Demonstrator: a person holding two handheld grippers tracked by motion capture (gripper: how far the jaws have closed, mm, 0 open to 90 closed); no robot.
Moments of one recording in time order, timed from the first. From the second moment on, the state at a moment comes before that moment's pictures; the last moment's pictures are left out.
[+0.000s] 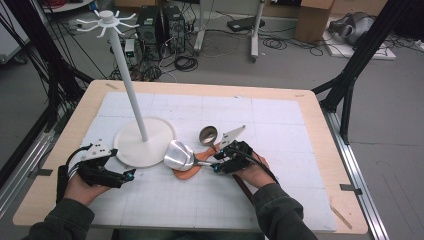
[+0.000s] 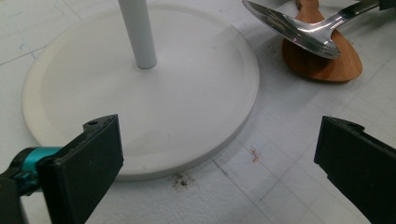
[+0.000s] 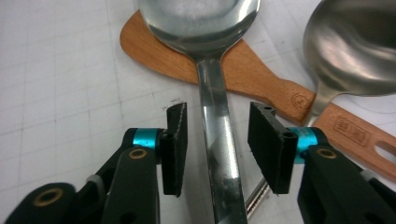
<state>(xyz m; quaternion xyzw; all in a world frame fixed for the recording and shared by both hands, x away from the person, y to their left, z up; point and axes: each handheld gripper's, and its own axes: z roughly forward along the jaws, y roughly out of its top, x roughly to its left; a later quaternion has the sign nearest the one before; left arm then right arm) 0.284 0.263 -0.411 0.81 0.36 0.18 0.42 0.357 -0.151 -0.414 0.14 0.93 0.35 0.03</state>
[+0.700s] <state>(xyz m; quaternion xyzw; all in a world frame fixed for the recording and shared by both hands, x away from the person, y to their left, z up) 0.284 0.262 -0.411 0.81 0.36 0.18 0.42 0.370 -0.135 -0.424 0.10 0.94 0.32 0.01</state>
